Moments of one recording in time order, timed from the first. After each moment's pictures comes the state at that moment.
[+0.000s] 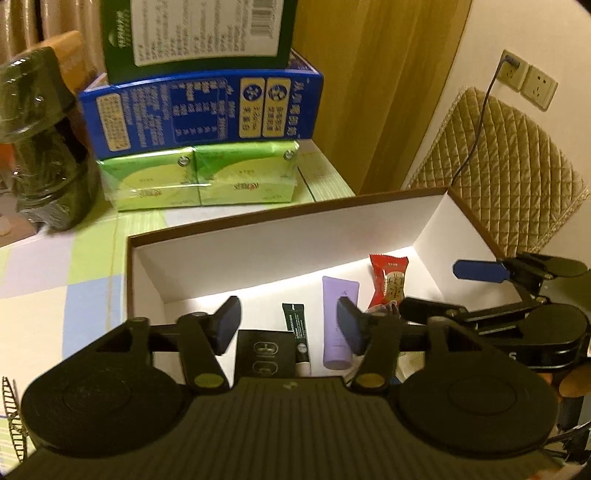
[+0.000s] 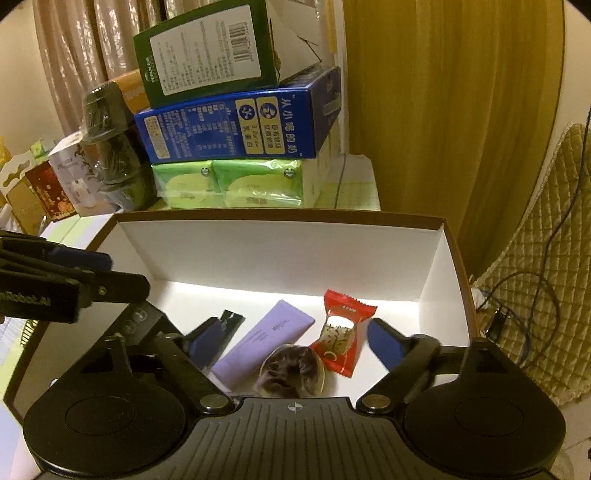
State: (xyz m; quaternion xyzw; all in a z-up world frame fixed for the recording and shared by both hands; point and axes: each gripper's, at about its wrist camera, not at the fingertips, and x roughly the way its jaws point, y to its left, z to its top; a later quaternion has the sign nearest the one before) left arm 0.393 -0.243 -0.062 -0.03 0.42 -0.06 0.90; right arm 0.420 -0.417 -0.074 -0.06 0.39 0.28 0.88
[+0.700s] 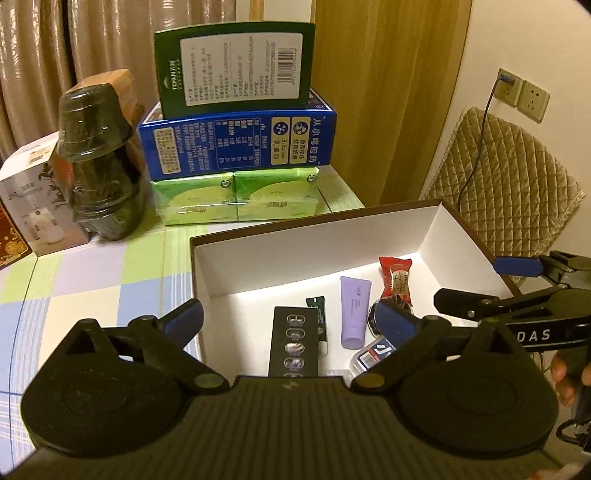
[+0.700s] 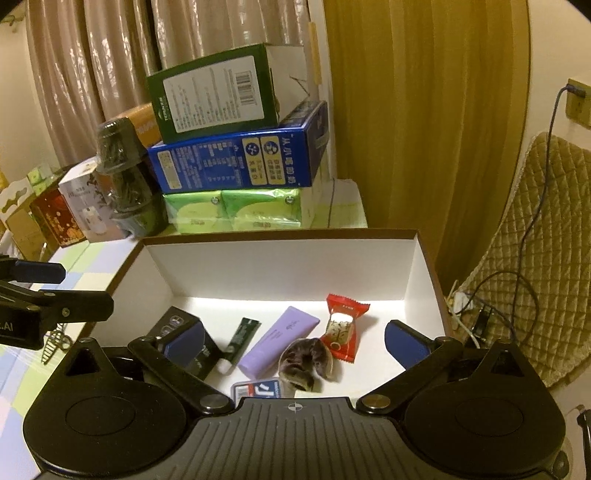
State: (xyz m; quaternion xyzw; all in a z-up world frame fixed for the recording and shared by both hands) left arm 0.325 -0.232 -0.024 -0.01 0.38 -0.03 0.92; right arm 0.366 -0.430 -0.037 -0.03 0.36 0.26 0.90
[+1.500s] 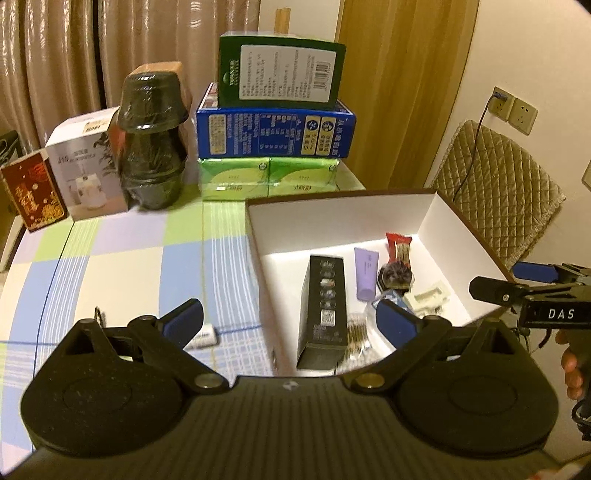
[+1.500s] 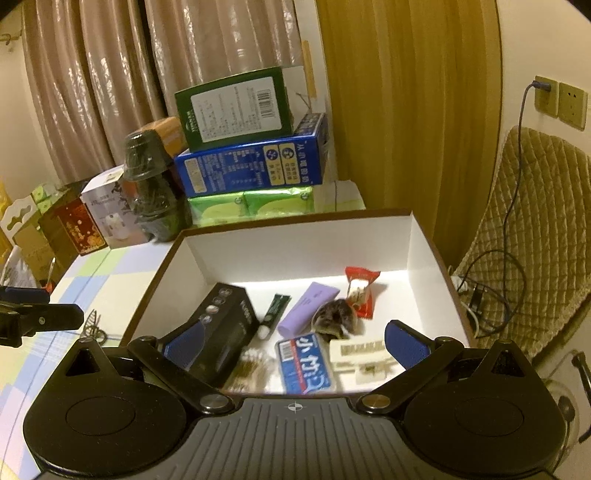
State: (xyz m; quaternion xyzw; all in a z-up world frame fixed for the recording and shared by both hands) left arm 0.227 -0.176 -0.009 -0.04 0.38 -0.03 0.93; right arm 0.273 -0.427 -0.016 0.00 0.35 0.24 0.91
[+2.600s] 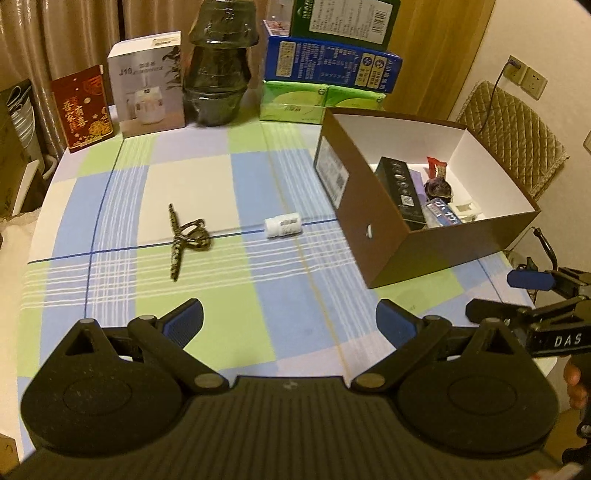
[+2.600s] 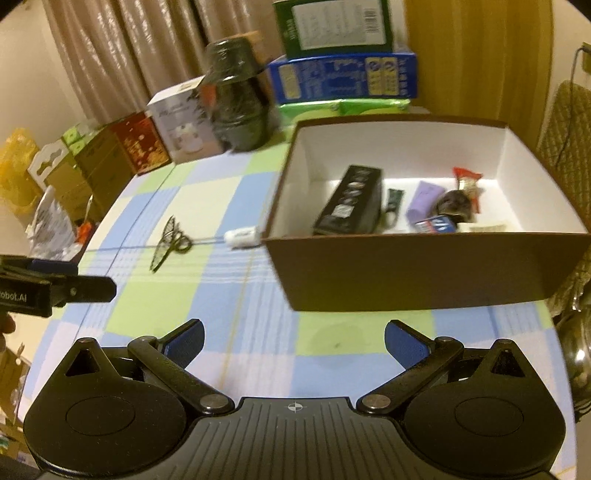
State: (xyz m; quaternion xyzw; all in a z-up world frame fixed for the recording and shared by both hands) left arm 0.138 -0.059 -0.047 -0.05 0.44 -0.03 0.89; right arm 0.157 -0.310 -0.060 -0.02 0.43 0.27 0.86
